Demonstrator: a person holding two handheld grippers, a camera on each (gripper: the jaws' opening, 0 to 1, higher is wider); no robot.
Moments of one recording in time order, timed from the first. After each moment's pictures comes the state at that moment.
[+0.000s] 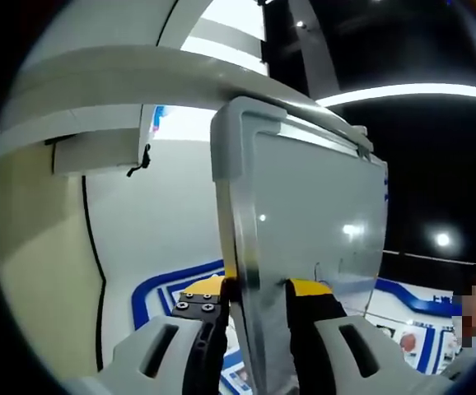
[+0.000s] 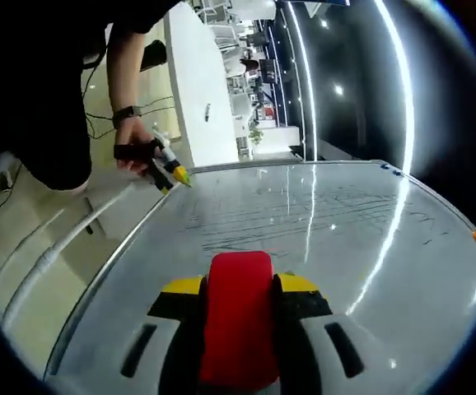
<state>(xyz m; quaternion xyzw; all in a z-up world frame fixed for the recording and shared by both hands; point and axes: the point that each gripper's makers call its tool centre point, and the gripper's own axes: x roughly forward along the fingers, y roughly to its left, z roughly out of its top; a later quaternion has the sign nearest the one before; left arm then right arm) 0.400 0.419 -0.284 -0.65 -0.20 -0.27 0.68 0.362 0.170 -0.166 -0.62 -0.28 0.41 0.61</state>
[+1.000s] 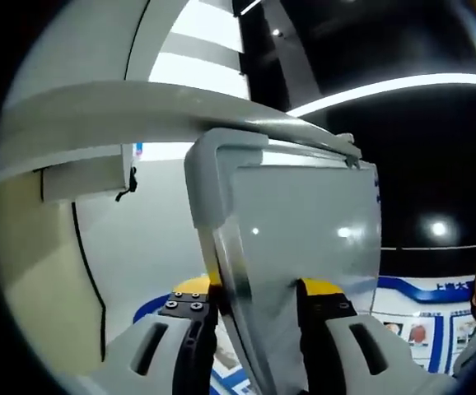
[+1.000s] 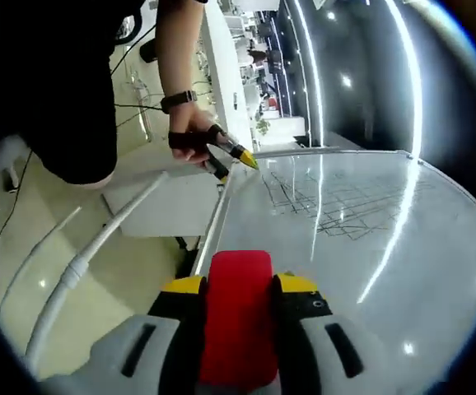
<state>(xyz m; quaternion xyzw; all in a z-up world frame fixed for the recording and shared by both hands) 0.406 0.445 -0.275 -0.62 -0.26 -0.26 0.70 0.348 0.163 -0.257 -0.59 -0.24 0.43 0.64</state>
